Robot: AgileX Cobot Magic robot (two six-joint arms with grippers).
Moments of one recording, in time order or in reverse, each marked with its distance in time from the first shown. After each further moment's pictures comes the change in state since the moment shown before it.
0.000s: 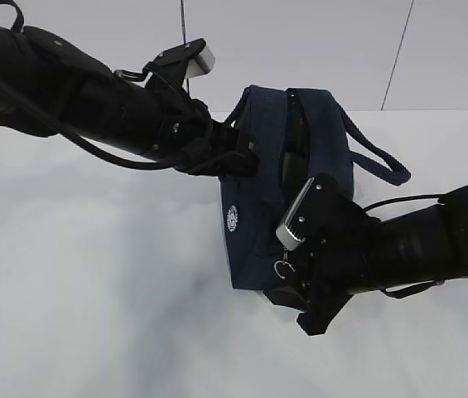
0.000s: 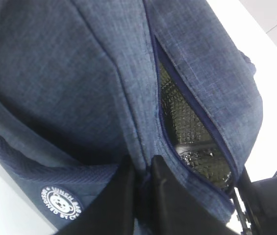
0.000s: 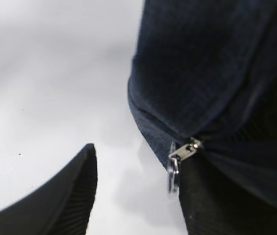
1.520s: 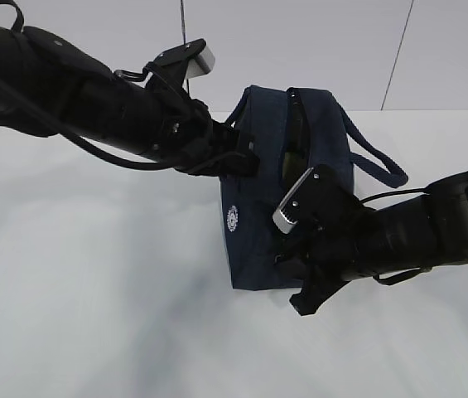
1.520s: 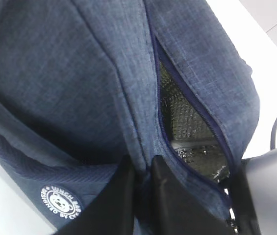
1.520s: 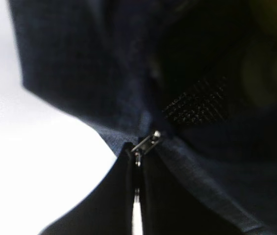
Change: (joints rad) left arm 0.000 0.000 0.000 0.000 0.002 0.000; right arm 0.000 0.041 -0.060 0.000 -0.081 0.081
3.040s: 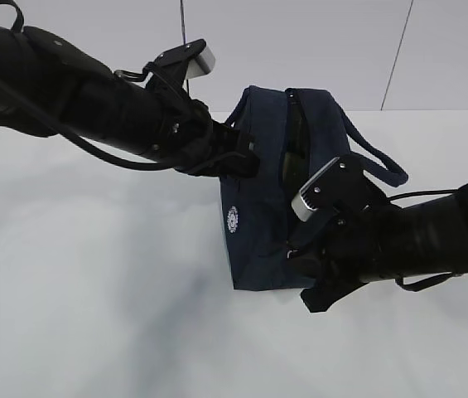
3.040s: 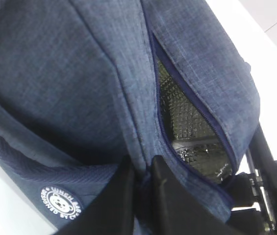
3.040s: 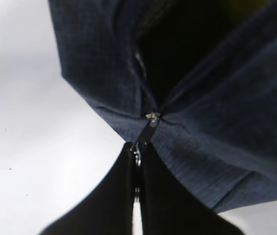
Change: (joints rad) left arm 0.000 0.000 0.000 0.000 0.002 0.000; right arm 0.000 -0.123 0.078 -0.017 -0.016 0.141
